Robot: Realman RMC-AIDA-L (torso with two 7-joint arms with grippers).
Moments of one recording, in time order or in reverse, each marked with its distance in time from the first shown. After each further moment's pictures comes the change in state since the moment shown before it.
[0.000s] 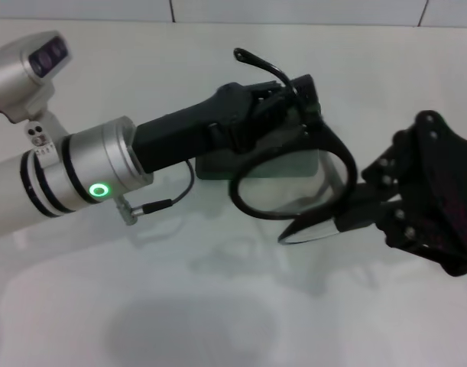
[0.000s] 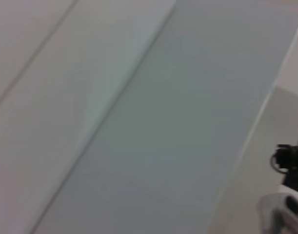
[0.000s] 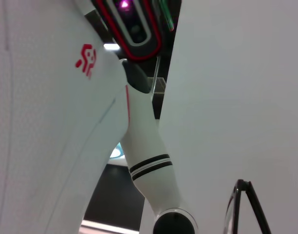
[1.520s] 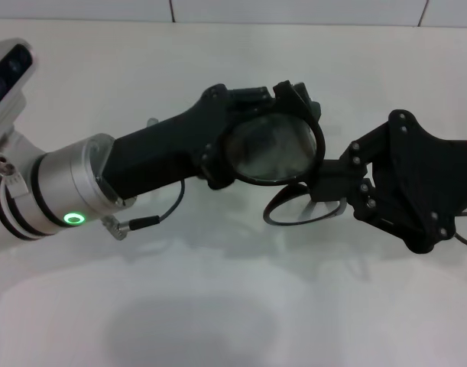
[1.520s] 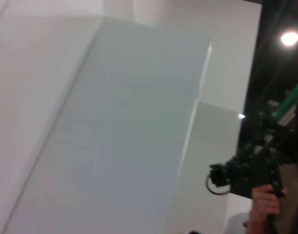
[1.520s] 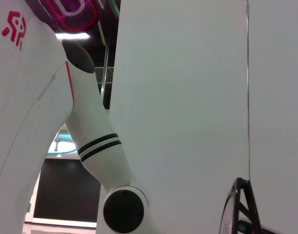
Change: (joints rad) left arm 0.031 0.002 0.072 -0.014 -0.088 0.197 0.176; right arm -0.006 0.001 0.006 0.119 -0.008 0.104 -0.022
